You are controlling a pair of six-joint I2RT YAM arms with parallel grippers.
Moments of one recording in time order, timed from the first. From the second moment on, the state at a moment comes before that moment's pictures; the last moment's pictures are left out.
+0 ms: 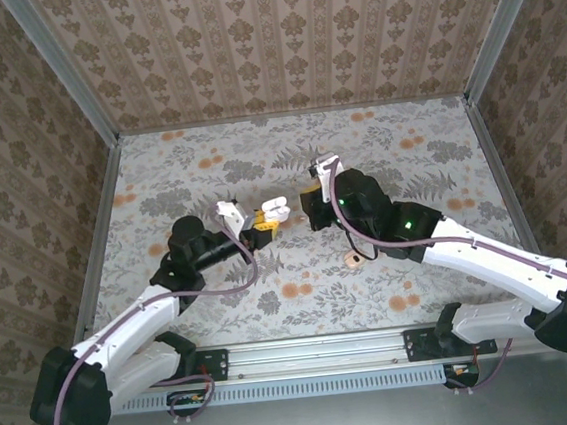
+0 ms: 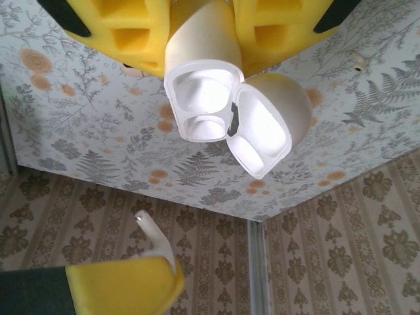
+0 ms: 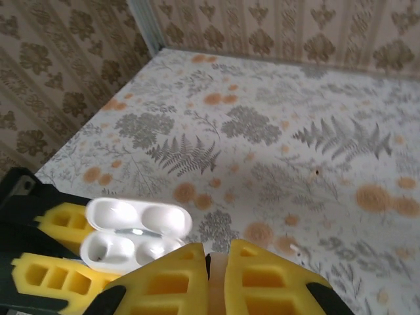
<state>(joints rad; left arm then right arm) -0.60 0.98 0.46 0.40 0.59 0.03 0.89 1.19 1.11 -0.35 0.26 0.32</state>
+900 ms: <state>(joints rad) -0.61 0.98 0.49 0.45 0.63 -0.03 0.94 1.31 1.13 -0.14 0.07 0.11</state>
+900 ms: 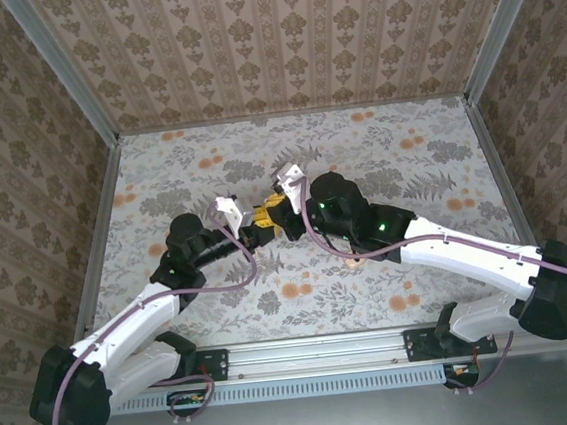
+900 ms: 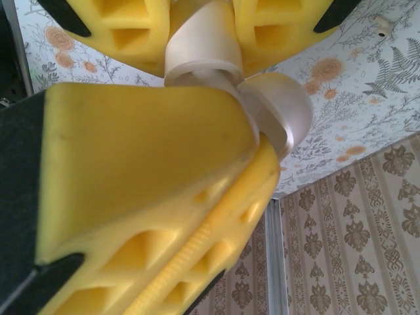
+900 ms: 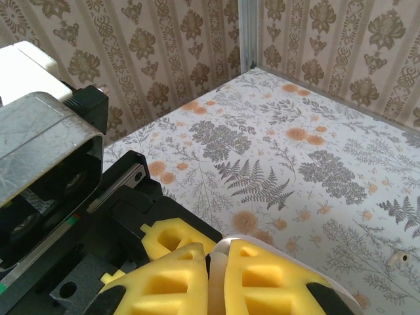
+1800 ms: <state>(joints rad) -0.61 0.98 0.48 0.46 0.61 -0.07 0.93 1.30 1.05 -0.03 0.02 0.13</state>
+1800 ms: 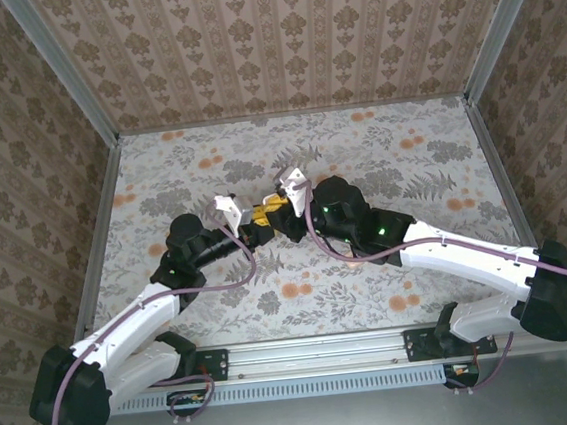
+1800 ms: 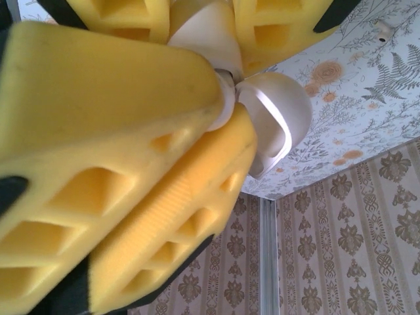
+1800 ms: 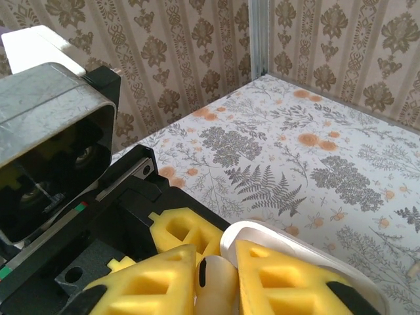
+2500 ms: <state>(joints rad) -0.61 0.98 0.48 0.48 0.58 -0.07 0.86 1.22 1.28 -0.35 0.07 0.40</state>
